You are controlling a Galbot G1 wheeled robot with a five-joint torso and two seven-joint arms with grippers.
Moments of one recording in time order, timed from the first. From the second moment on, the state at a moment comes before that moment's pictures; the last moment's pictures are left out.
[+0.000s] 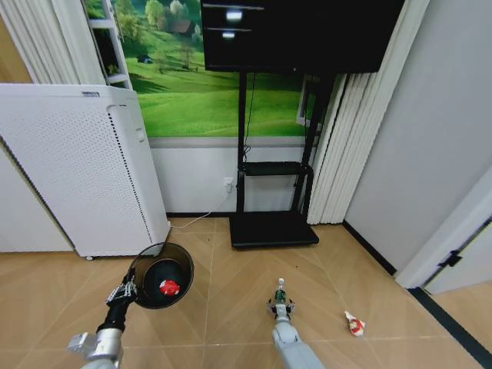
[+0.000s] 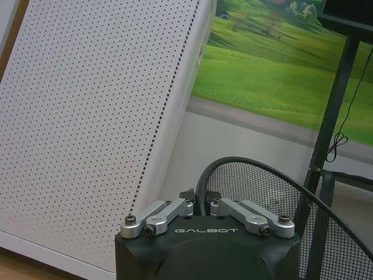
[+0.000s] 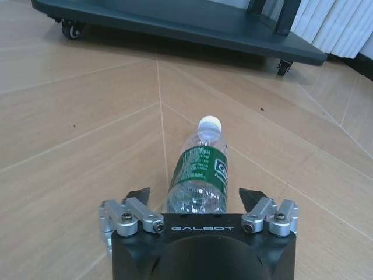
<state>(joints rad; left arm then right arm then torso) 1.57 -1.33 -0.81 -1.90 -0.66 -0.21 0.12 -0.90 1.52 0.33 0.76 0.04 -0.01 0.32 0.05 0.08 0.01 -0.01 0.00</state>
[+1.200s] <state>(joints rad) 1.36 -1.24 -0.57 -1.73 -0.57 -0.20 0.08 -1.38 1.28 0.48 1.70 0.20 0.08 0.10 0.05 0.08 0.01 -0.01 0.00</state>
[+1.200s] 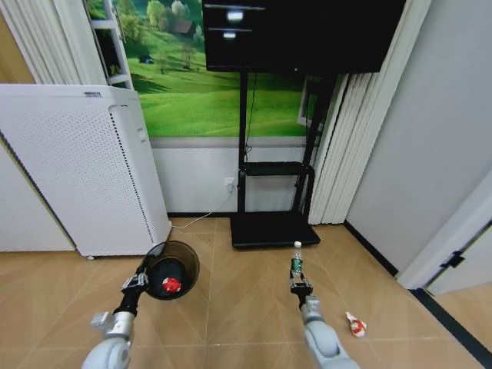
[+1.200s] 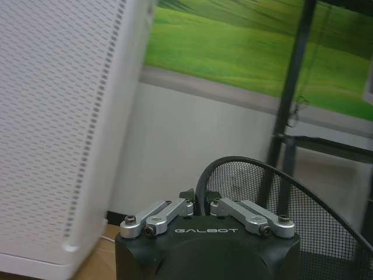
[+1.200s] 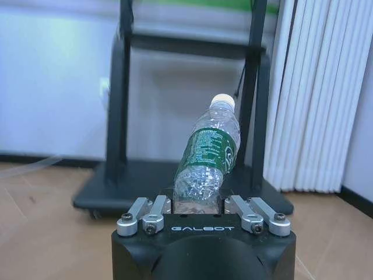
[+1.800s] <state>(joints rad) 1.27 -1.20 -0.16 -1.68 -0.41 -0.22 0.21 -1.67 1.27 0.58 1.88 0.17 0.44 -0.31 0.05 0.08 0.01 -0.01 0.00</state>
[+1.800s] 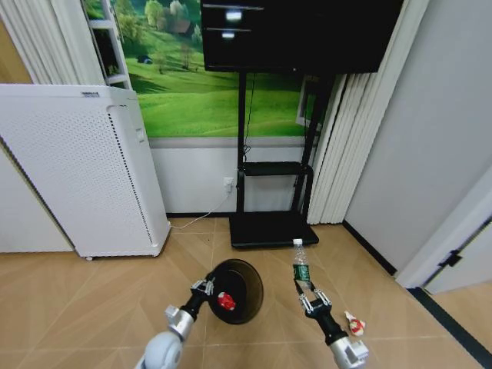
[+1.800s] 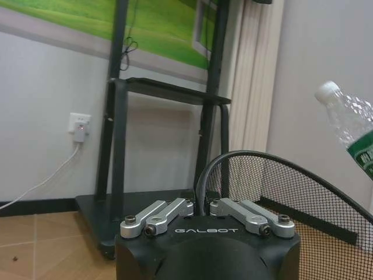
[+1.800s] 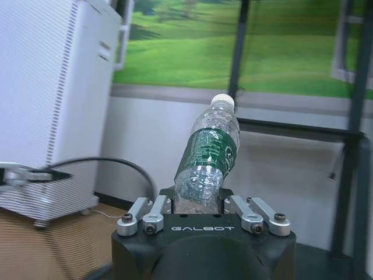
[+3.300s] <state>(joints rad) 1.27 -1.23 -0.18 -1.66 -0.50 -0.22 0.32 -1.65 1.19 0.42 1.81 0.07 0.54 -0.43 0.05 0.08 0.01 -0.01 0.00</state>
